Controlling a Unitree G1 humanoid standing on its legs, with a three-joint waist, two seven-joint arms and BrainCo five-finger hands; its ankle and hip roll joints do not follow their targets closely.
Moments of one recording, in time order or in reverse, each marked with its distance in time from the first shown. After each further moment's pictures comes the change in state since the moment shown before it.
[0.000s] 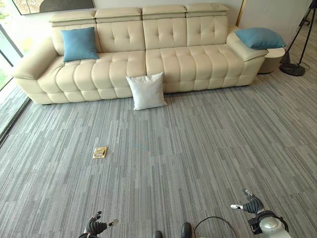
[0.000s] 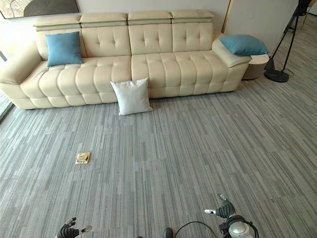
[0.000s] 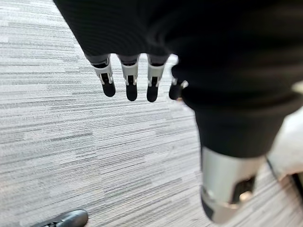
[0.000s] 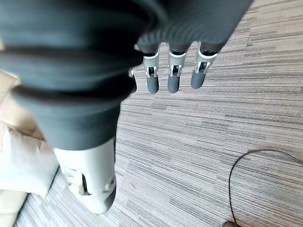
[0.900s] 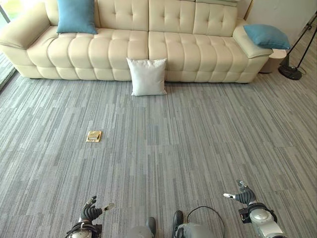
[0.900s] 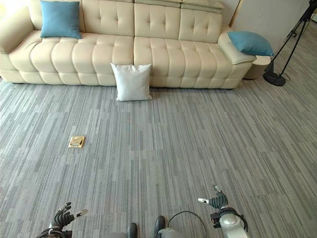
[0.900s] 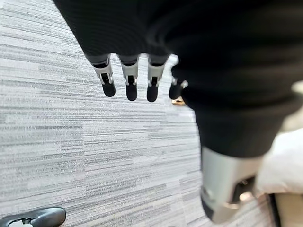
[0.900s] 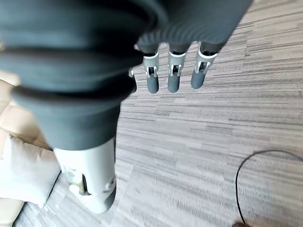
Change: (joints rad) left arm -0.012 0.052 0.035 -0.145 -0.054 0.009 0.006; right arm -0.047 0.073 0.009 -0.018 0.036 0.010 -0.055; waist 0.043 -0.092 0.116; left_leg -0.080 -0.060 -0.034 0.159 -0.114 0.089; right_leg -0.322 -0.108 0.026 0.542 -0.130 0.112
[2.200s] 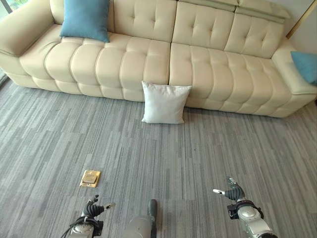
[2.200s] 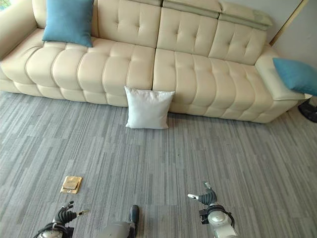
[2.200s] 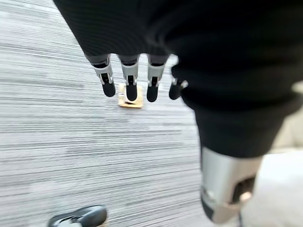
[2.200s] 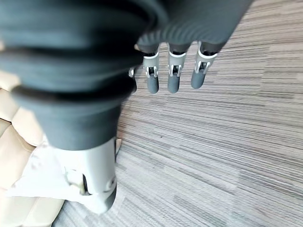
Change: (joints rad) left arm -0.088 0.037 -0.071 0.126 0.034 0.022 -0.002; right arm -0.029 0.073 0.072 -0.010 0.017 -0.017 -0.042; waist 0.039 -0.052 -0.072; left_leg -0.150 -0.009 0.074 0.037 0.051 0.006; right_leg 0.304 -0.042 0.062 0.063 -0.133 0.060
